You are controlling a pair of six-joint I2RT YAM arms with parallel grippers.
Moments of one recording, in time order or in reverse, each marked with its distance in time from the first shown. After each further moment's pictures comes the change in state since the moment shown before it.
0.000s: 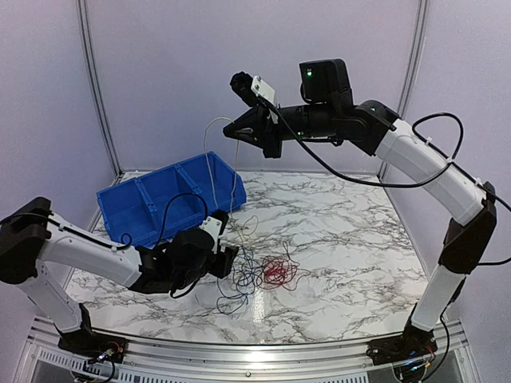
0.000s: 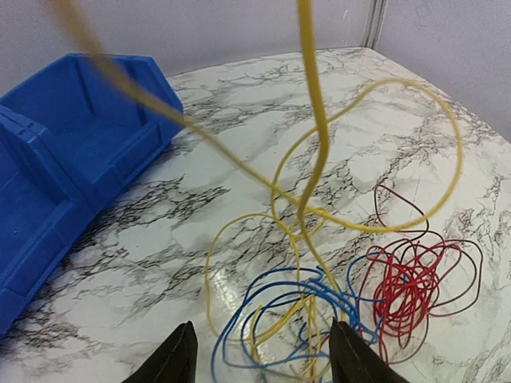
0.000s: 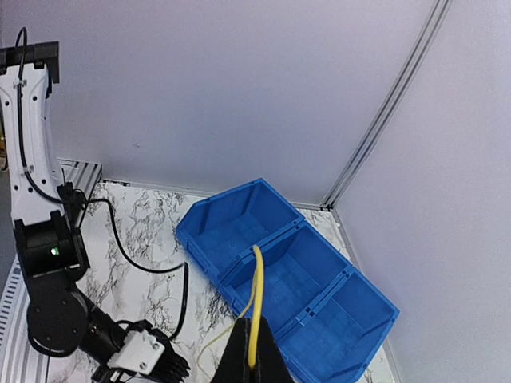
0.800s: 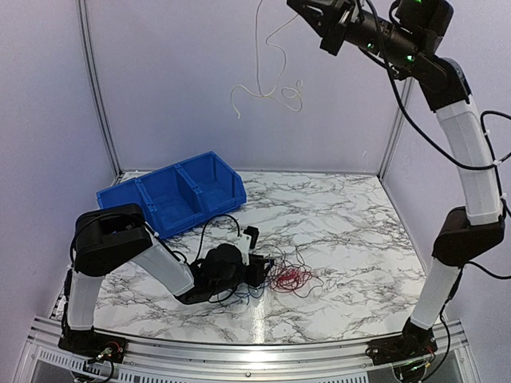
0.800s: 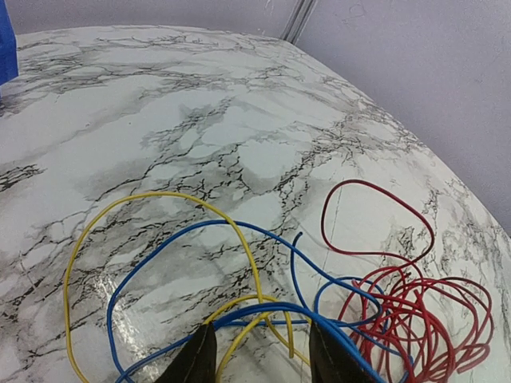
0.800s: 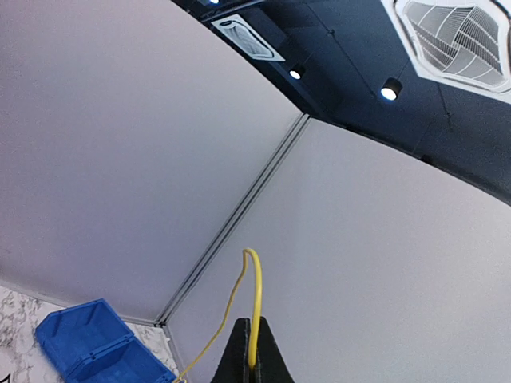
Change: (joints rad) left arm 0.027 0.572 0.183 0.560 0.314 -0.150; right arm -0.126 0.052 0.625 -0.002 0.070 -0.070
